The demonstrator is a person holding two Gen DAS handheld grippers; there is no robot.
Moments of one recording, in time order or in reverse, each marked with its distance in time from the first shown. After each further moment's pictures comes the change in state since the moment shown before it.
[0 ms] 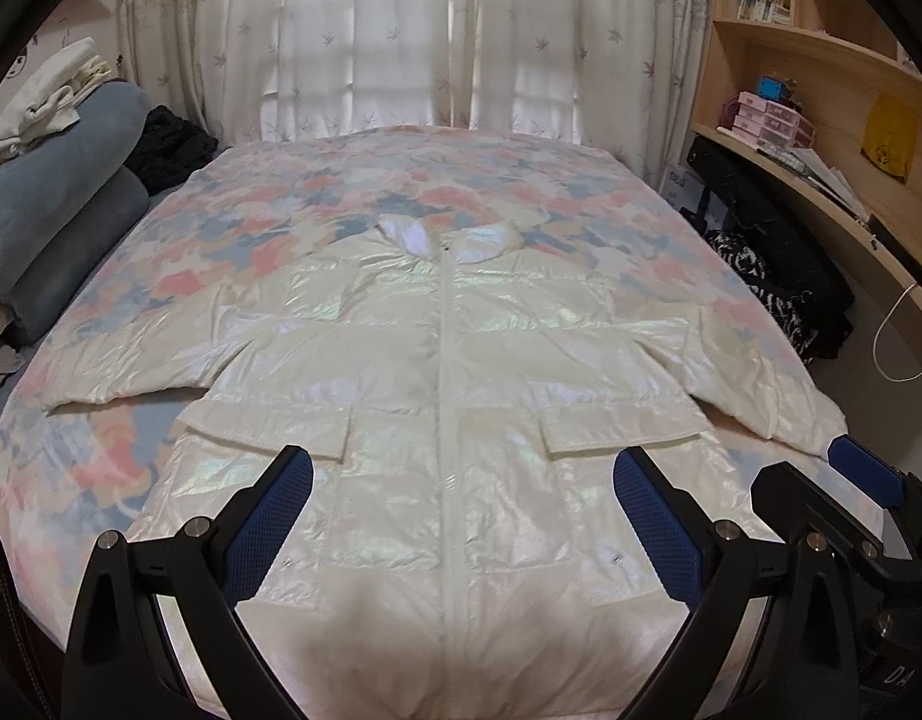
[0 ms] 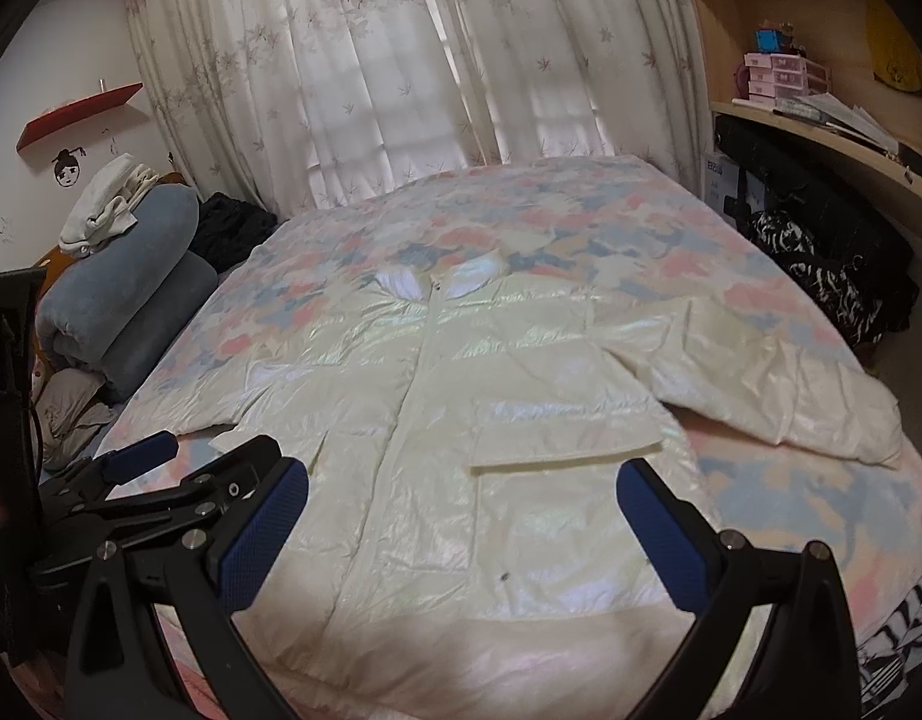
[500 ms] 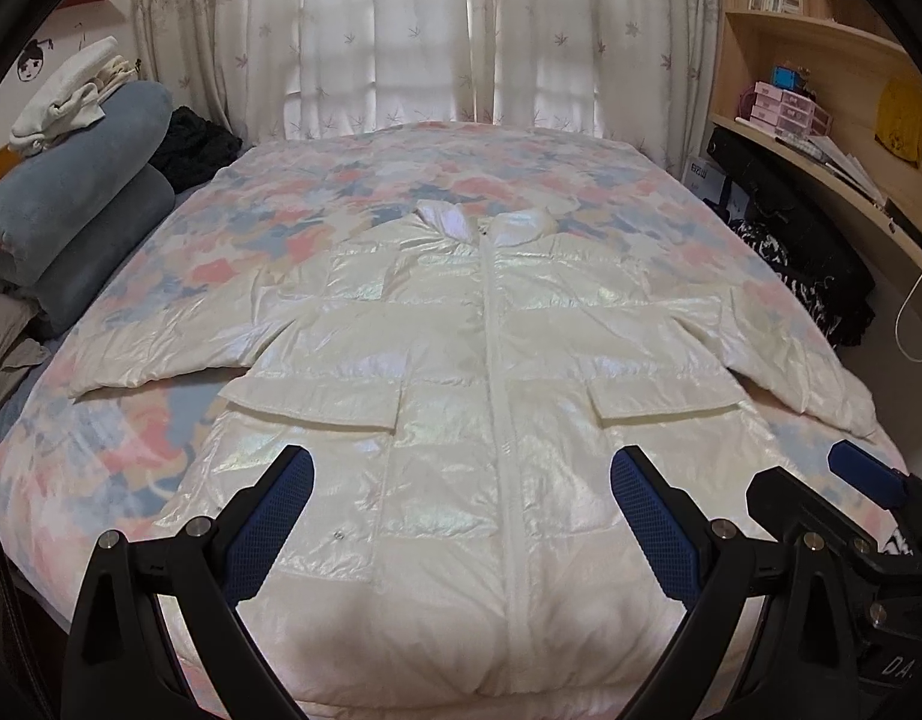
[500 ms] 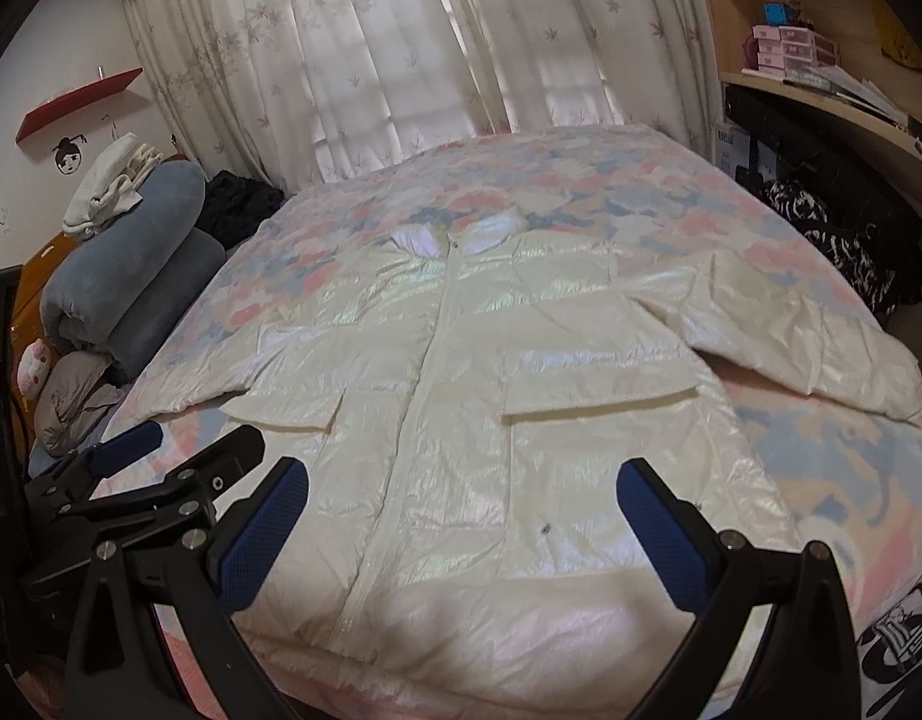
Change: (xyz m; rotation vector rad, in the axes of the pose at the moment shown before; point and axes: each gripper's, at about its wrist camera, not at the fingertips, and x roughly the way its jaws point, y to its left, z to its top) left arm -0.006 0.029 -0.028 0.011 0.001 0.068; right arm 0.014 0.020 -0.031 0.017 0.055 0.031
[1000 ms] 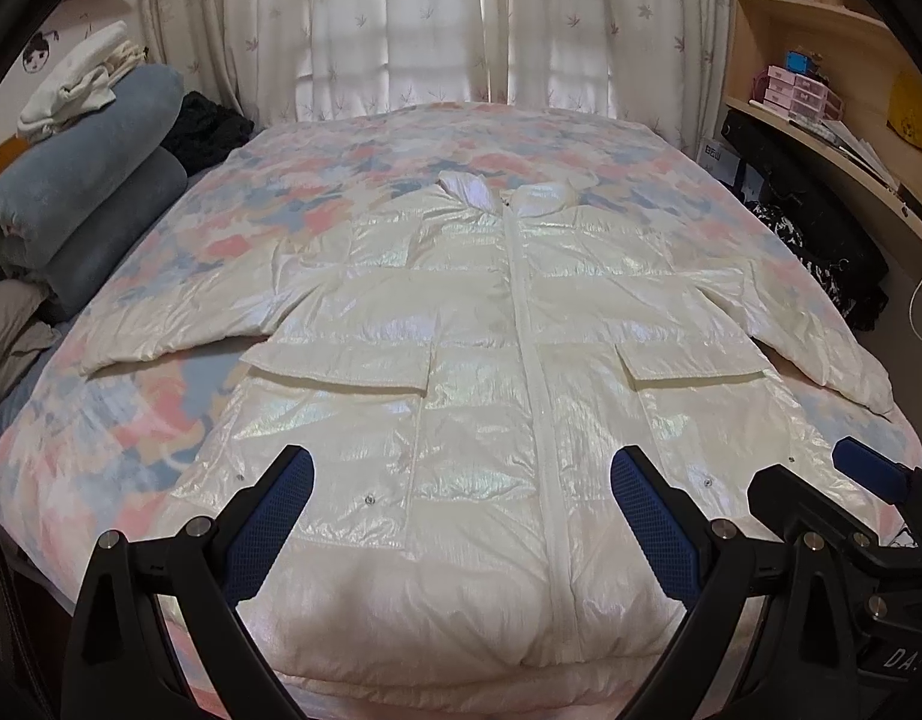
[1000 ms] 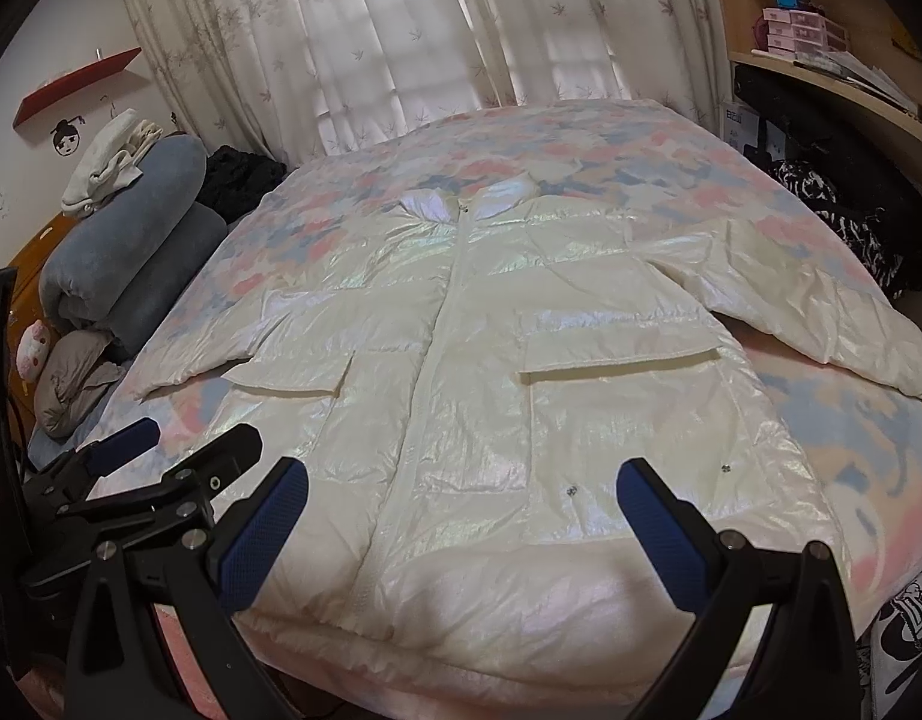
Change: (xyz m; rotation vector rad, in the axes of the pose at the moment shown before) left arm 0.006 0.014 -0.024 0.009 0.037 0.041; right arm 0.015 0.016 -0.020 -0.004 0.073 0.002
